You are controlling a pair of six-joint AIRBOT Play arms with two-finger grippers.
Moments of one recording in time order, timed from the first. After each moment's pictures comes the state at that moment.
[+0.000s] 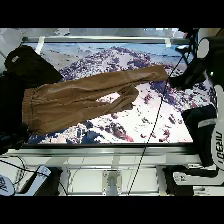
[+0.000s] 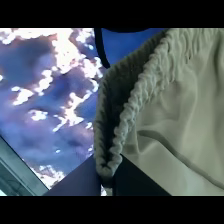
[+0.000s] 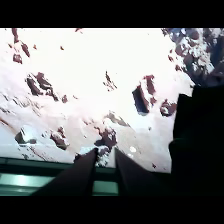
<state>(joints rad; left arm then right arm) 0.95 -0.96 0.44 0.94 -0.83 -1.32 0.07 -1.41 1.69 -1.66 1.69 1.48</state>
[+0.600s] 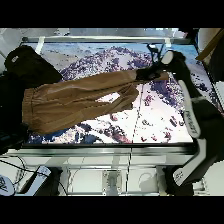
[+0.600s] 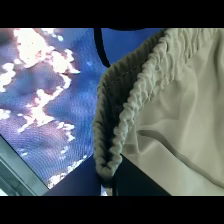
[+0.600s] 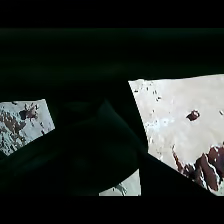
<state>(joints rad) 0.95 -0.96 0.44 0.94 -0.84 -1.32 0.16 -1.87 1.90 -1.28 1.21 1.47</state>
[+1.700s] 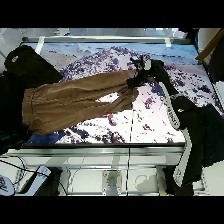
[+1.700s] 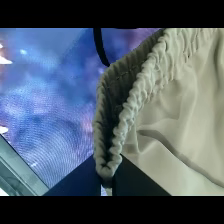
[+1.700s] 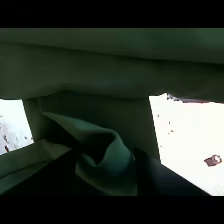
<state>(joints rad) 0.95 -0.96 0.44 0.94 -0.84 -1.32 0.22 -2.09 2.05 -1.34 1.25 1.40</state>
